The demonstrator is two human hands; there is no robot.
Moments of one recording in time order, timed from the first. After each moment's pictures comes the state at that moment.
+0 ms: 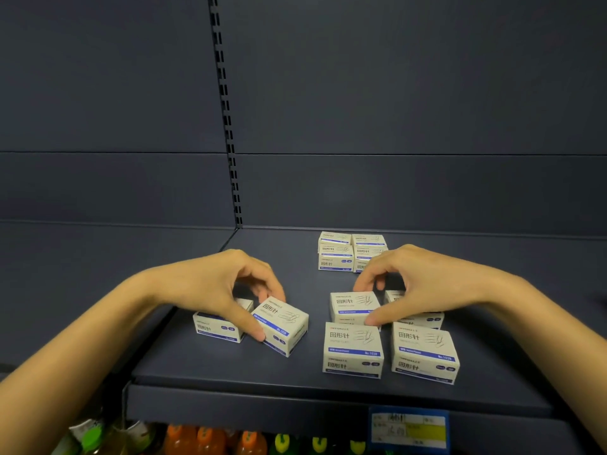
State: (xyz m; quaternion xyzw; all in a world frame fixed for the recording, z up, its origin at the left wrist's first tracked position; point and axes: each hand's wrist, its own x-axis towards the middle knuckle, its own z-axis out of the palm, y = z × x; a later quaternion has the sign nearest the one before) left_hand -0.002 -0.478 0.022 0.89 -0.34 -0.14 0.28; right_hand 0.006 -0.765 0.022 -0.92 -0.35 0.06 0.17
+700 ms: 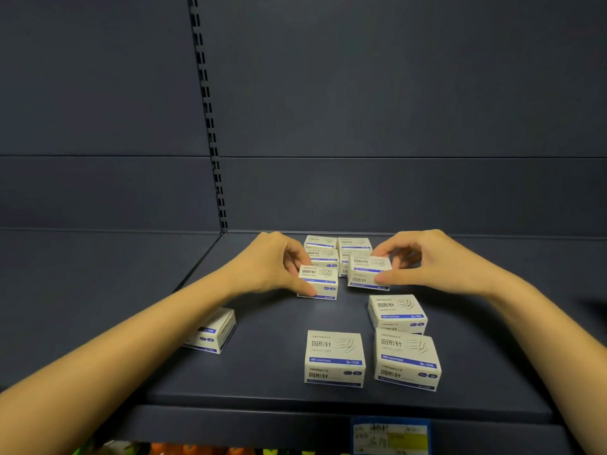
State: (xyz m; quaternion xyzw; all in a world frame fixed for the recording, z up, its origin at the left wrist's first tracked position) left_hand 0.045 -0.549 0.007 0.93 -0.23 0.02 0.29; right_hand 0.027 -0.808 0.012 -0.91 -0.22 -0.05 0.34
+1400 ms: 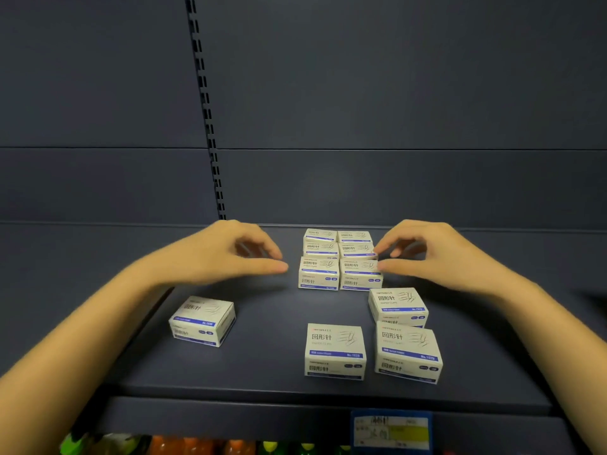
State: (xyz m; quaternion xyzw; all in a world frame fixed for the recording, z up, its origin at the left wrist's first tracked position) left_hand 0.013 -0.504 0.032 0.91 -0.27 0.01 0.31; right_hand 0.023 -0.807 0.009 -0.91 -0.23 -0.11 0.32
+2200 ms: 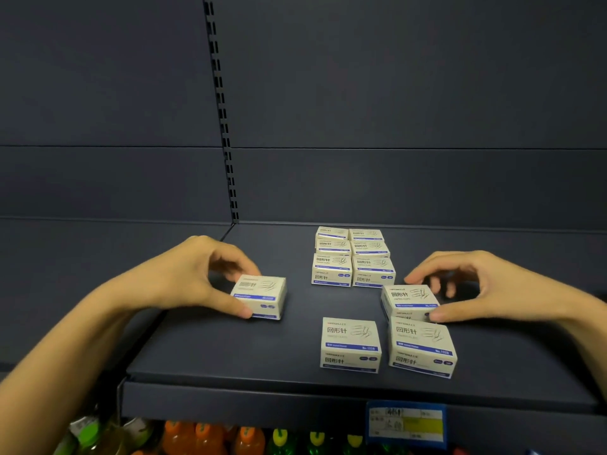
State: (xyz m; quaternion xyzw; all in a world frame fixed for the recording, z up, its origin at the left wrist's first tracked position) left_hand -0.014 -0.461 0.022 0.90 -0.27 -0.03 0.34; right_hand -0.013 -0.833 0.006 -0.89 -0.29 0.05 0.35
